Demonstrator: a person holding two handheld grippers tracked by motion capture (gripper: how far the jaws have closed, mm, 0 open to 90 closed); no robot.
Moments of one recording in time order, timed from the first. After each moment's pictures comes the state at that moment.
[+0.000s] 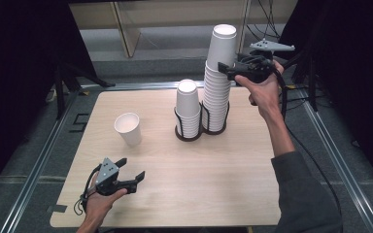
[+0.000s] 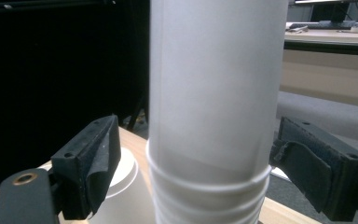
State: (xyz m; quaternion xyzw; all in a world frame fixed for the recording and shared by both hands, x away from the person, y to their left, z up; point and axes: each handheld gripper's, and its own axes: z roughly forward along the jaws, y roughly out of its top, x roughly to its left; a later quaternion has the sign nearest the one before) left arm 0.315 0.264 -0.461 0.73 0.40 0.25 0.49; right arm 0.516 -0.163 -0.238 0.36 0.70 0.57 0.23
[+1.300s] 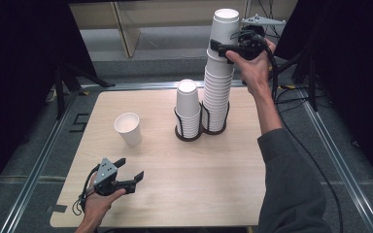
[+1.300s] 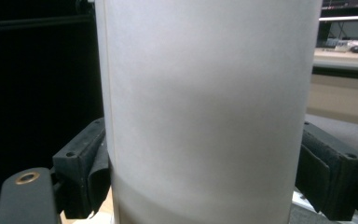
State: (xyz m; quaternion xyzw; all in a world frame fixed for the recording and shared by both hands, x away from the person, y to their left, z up) left arm 0.314 0.267 -0.459 0.73 0.40 0.25 0.49; right arm 0.549 -0.140 -0.197 0.37 0.68 0.58 0.25
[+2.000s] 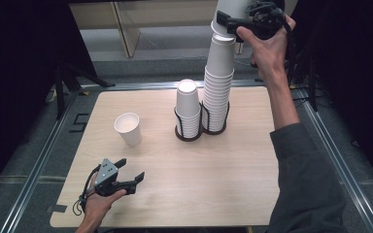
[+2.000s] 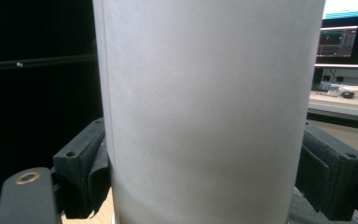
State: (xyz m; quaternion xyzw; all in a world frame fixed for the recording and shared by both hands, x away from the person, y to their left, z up) left arm 0.313 0.266 -0.460 0.74 0.39 0.25 0.49; right arm 0.512 -0.150 -0.128 0.33 0.65 0.62 0.29
